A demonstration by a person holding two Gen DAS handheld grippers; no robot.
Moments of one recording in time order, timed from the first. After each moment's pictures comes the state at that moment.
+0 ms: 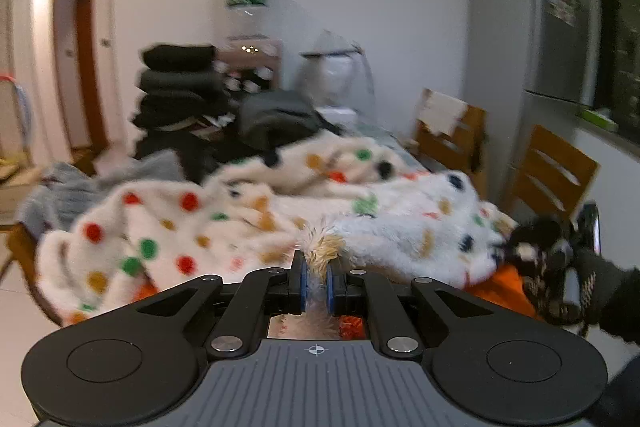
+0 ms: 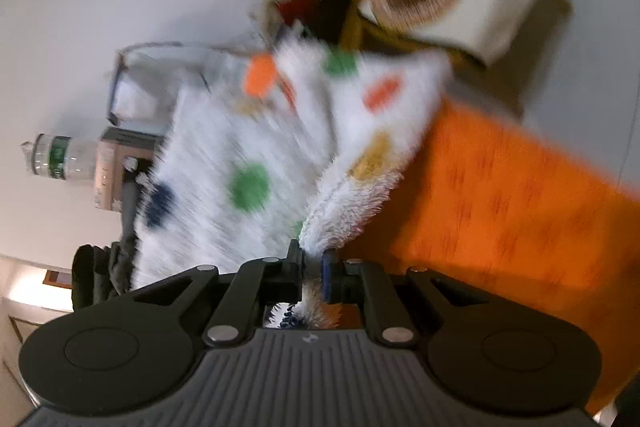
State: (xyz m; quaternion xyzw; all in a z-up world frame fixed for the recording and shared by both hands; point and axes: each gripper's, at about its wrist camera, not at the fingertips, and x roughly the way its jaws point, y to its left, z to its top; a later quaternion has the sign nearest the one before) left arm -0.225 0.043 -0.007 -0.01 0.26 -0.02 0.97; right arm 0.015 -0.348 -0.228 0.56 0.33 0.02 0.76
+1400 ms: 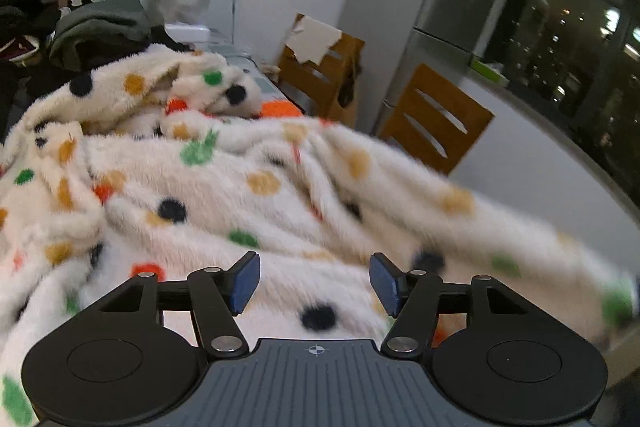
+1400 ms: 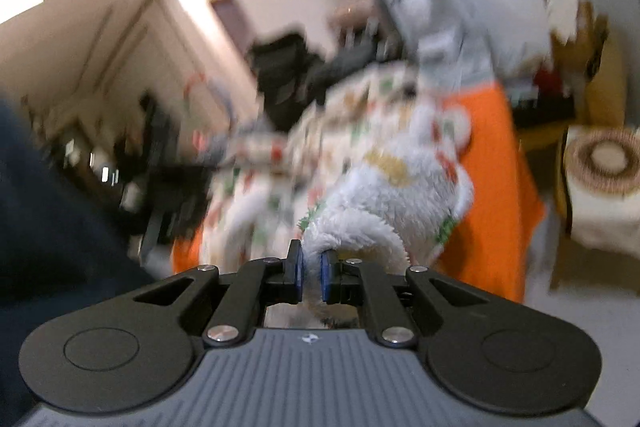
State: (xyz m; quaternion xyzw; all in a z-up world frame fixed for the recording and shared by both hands) left arm -0.073 -0.020 -0.078 -0.06 0.35 -0.21 0.91; right arm -0.253 -0.433 -0.076 0.14 0.33 0.38 0.85
